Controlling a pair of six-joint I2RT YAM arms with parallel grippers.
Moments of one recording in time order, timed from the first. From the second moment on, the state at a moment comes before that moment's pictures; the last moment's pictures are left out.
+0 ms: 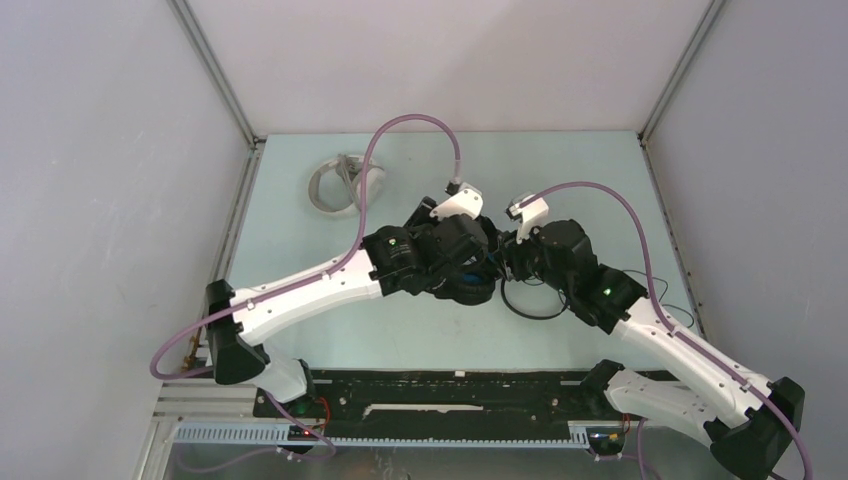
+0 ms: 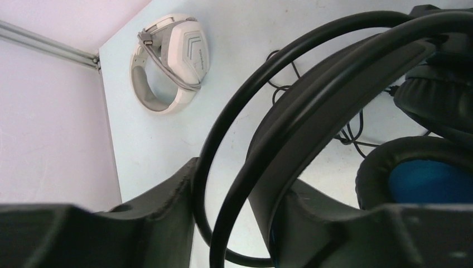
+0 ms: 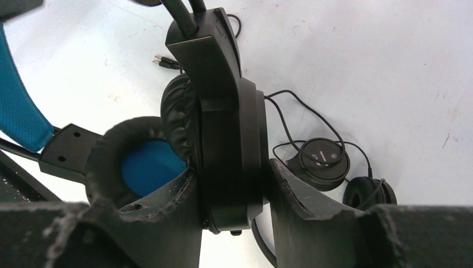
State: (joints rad) left arm -1.15 1.52 1.54 -0.91 -0.91 -0.22; right arm 0.72 0.93 0.82 -0.33 0.09 0.11
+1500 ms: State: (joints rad) left arm -0.77 1.19 2.17 -1.10 -0.59 -0.20; right arm 0.74 0.89 0.85 0.21 -0.35 0.01
